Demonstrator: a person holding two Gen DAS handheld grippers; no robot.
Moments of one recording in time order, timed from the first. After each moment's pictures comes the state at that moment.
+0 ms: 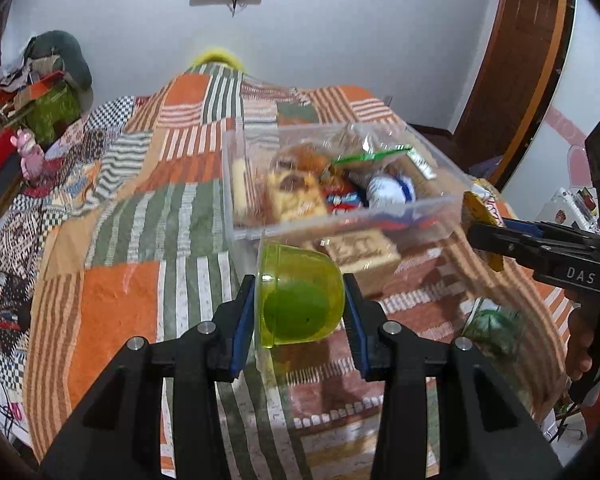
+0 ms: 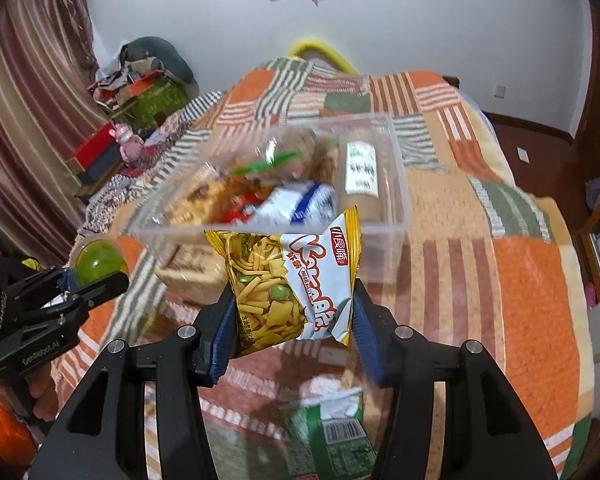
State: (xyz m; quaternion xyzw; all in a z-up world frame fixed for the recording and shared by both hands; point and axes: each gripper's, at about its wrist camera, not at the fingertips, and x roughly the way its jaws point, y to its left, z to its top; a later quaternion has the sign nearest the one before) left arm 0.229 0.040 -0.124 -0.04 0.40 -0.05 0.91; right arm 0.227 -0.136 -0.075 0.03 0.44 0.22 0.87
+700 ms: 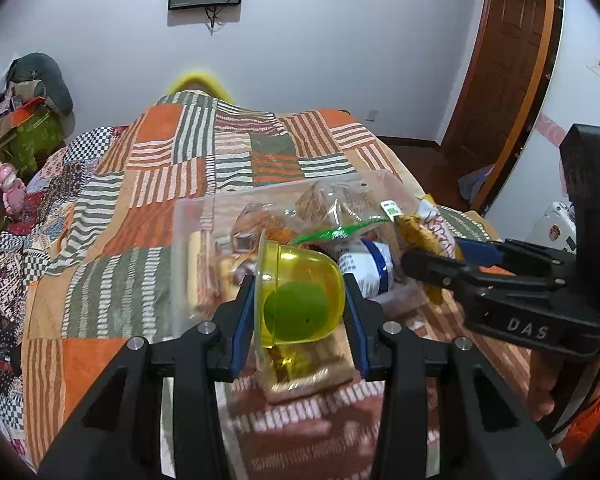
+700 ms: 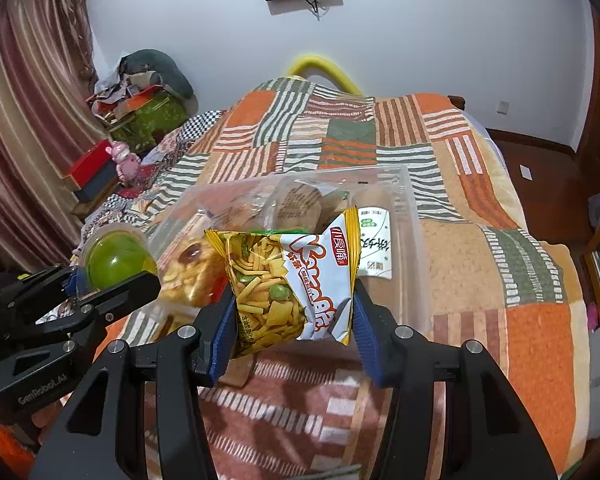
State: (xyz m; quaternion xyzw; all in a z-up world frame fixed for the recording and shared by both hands) left arm 0.299 0.009 -0.105 -0.04 0.38 -0.08 0.92; right arm 0.274 -0.116 -0.074 0.03 0.43 0.22 0.88
